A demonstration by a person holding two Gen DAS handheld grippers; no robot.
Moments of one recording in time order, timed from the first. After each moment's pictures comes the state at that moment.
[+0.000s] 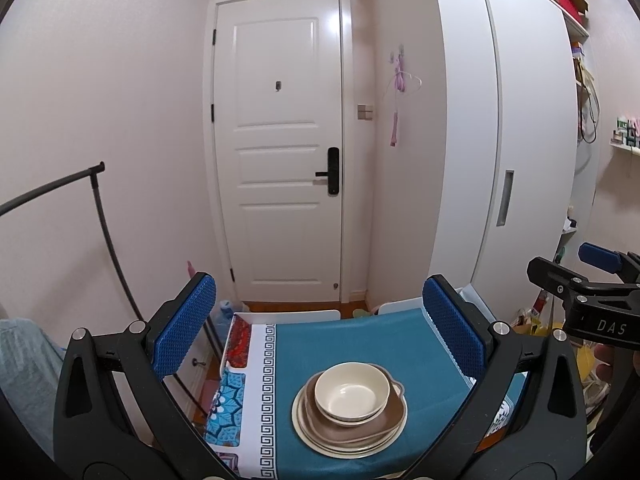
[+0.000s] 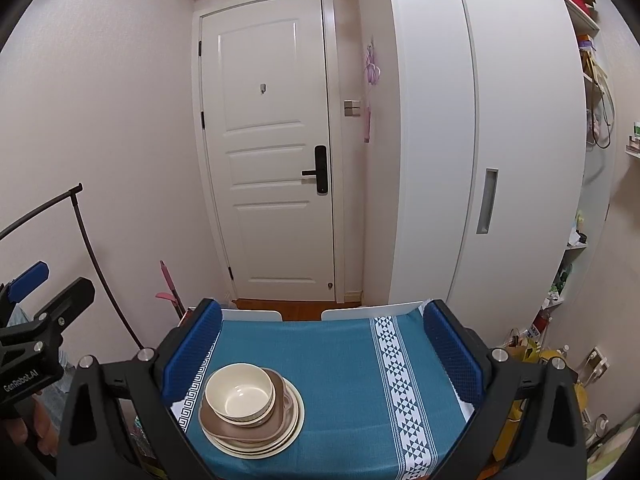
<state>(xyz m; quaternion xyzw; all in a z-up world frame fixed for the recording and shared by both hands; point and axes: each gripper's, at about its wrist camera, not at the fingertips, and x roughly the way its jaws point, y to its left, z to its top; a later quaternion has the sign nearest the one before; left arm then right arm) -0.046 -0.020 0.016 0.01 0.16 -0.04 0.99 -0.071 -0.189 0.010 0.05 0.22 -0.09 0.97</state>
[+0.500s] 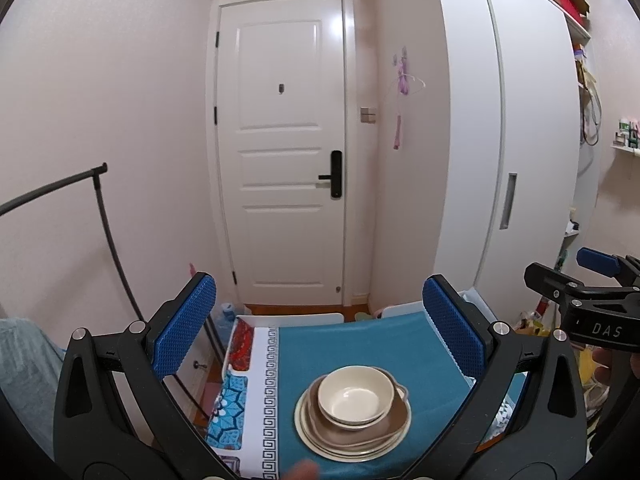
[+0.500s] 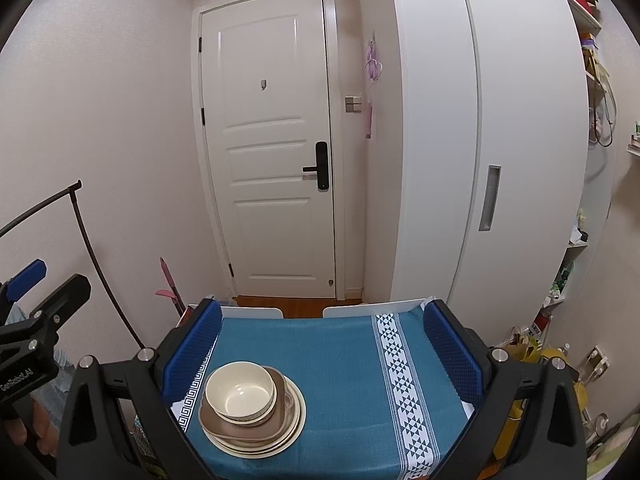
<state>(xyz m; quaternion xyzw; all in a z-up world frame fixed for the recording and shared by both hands) -0.043 -0.017 0.012 0.01 0.15 -0.03 0.99 -0.066 -0.187 0.006 0.05 0.23 -0.09 0.97</state>
